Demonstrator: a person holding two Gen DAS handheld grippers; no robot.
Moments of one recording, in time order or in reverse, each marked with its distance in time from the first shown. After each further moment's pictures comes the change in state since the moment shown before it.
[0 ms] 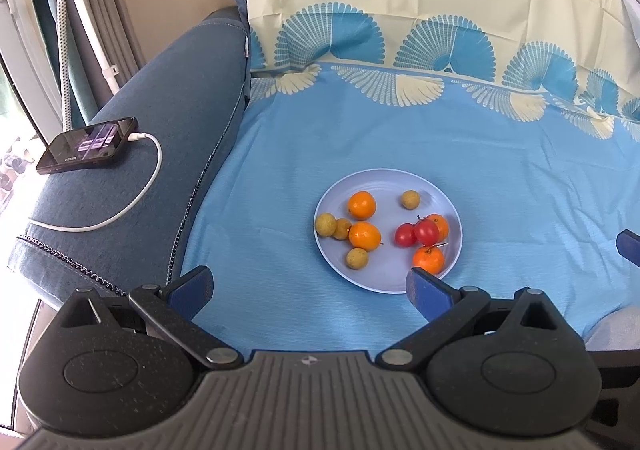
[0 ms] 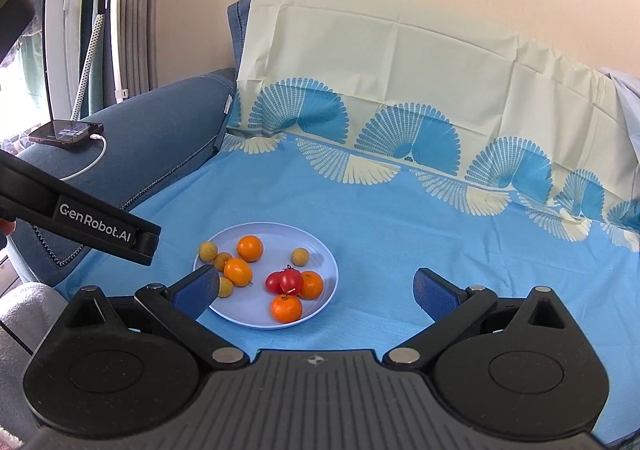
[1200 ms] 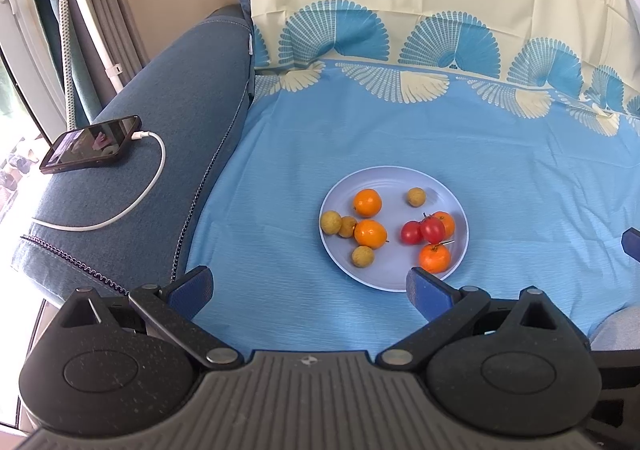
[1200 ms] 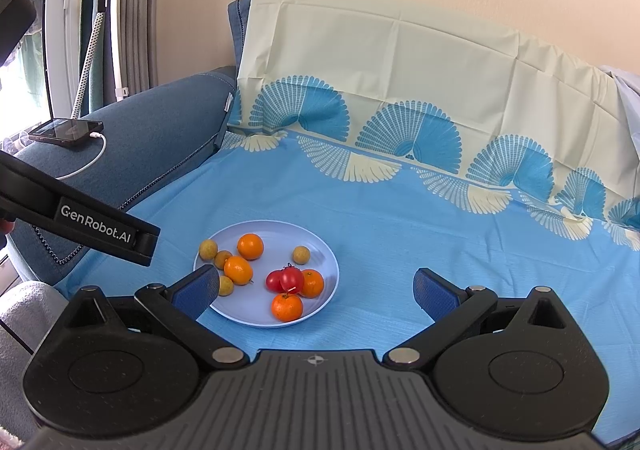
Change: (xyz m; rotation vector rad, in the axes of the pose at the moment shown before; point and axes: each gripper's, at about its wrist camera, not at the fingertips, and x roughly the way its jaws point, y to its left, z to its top) left arm 0.003 0.000 0.000 0.003 0.007 0.016; right arm 0.001 0.002 0.000 0.002 0.003 -0.001
